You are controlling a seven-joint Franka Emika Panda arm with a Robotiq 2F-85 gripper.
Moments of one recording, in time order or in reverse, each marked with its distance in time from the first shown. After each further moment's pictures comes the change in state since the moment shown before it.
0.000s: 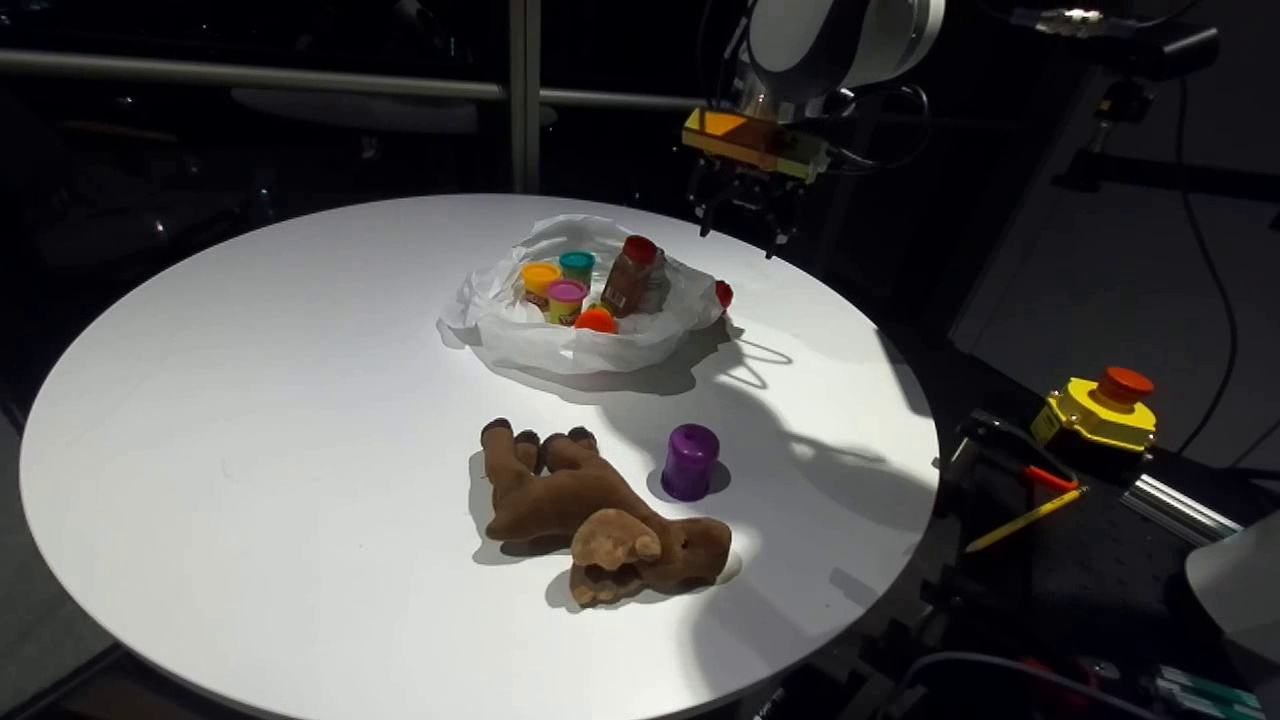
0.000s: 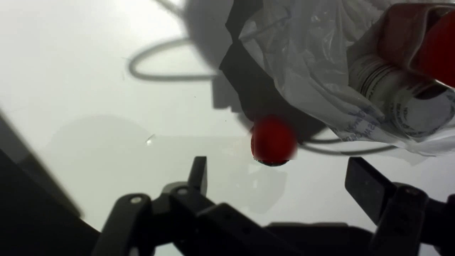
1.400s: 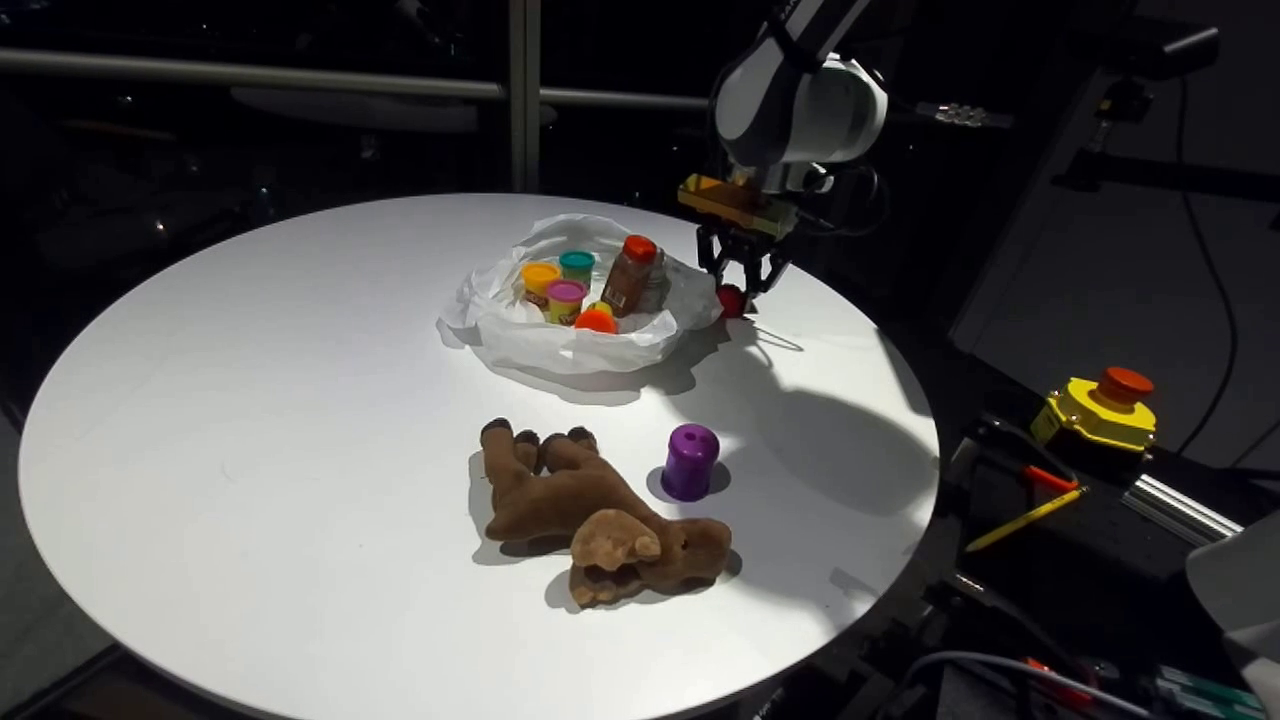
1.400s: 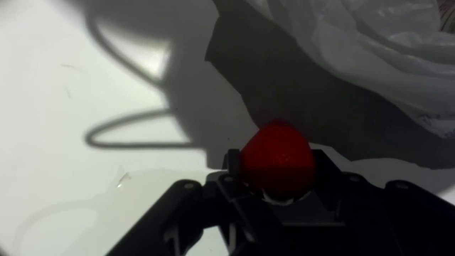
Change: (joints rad) arm -0.283 0.245 0.203 0.191 0.178 -0.015 -0.080
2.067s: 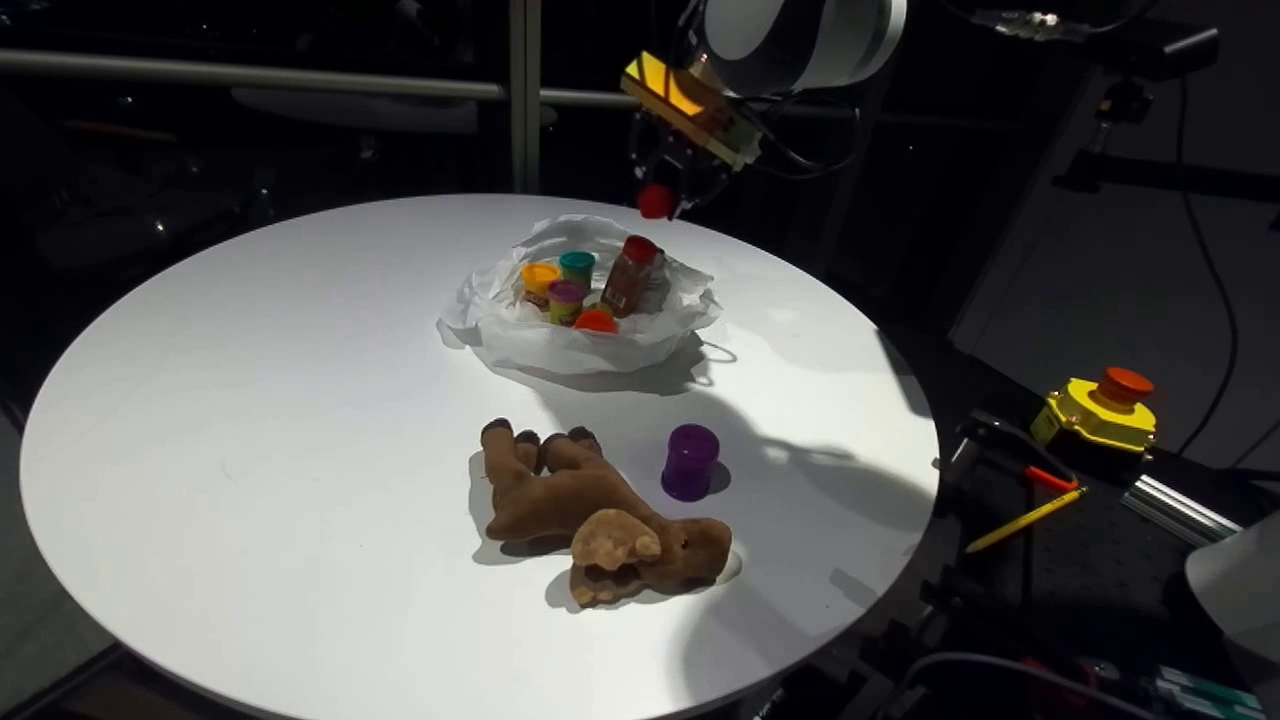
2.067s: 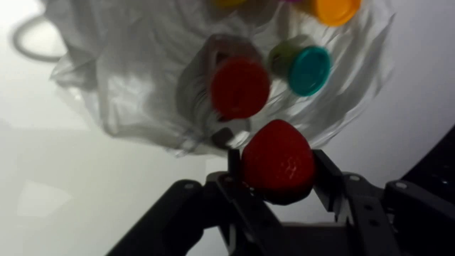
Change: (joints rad) arm 0.297 -0.236 -0.102 -0.160 -0.099 0.339 0.086
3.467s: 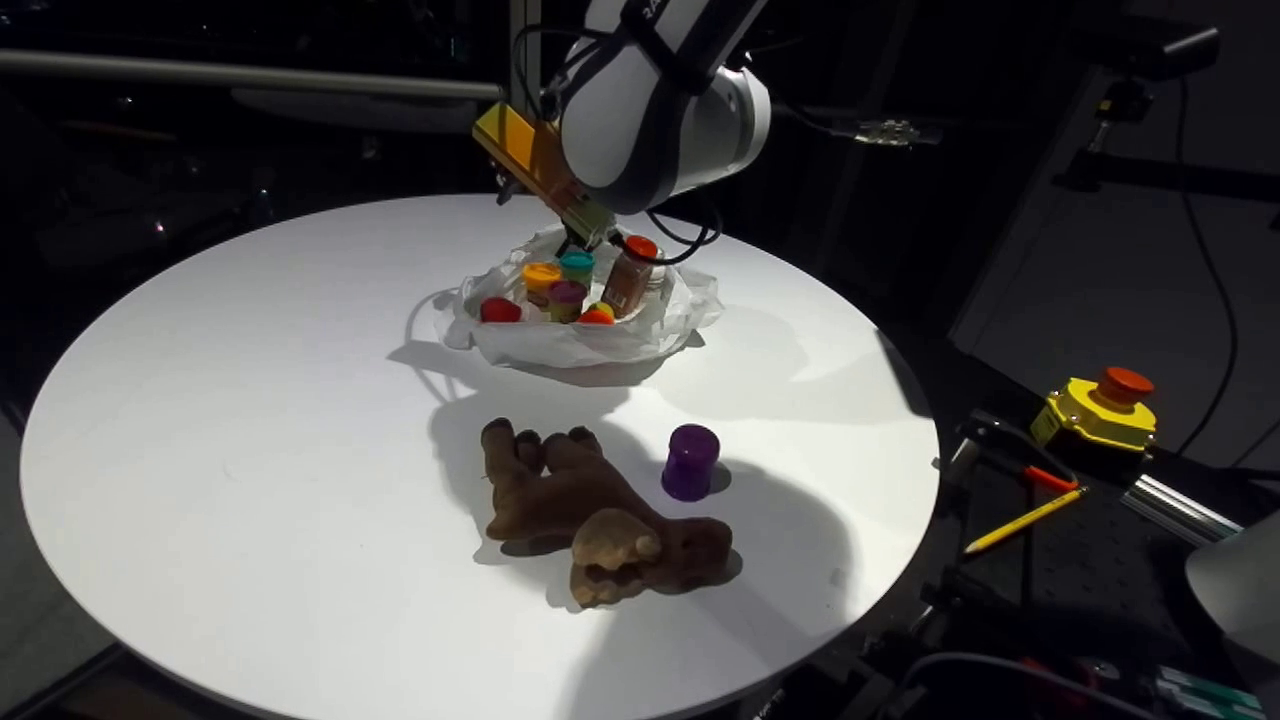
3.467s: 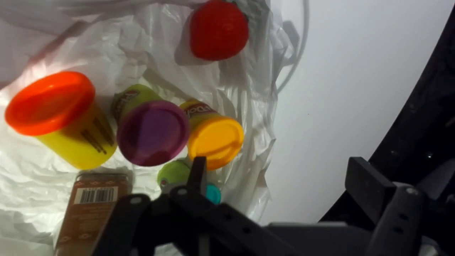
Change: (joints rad) arm 0.209 0.283 -0.013 0.215 0.118 0.223 0.107
